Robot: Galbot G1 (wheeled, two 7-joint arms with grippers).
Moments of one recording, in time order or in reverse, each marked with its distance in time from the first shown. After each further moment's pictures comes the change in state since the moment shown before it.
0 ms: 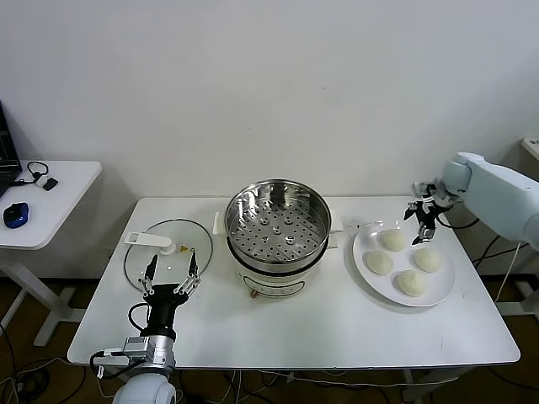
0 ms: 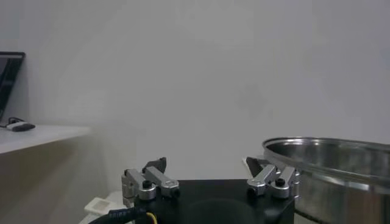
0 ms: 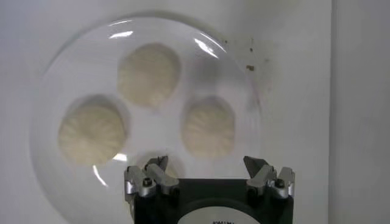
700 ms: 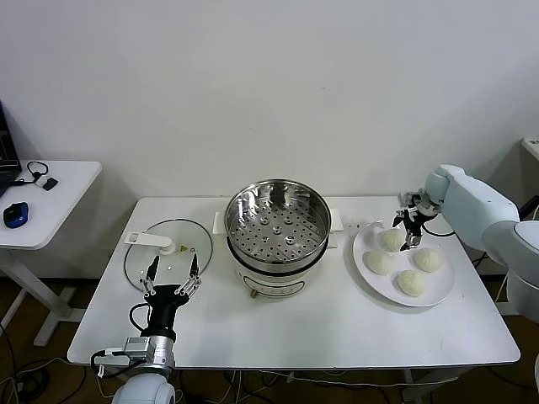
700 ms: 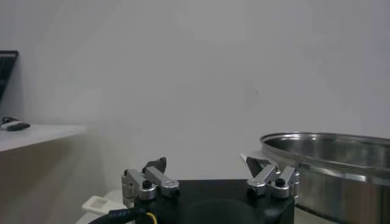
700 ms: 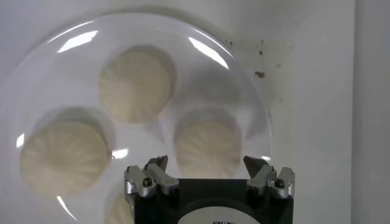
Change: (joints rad) left arm -0.004 0.008 -0.004 0.017 0.002 -0.007 0.016; right arm -0.124 0.132 0.189 -0.228 -0.130 0.077 -0.006
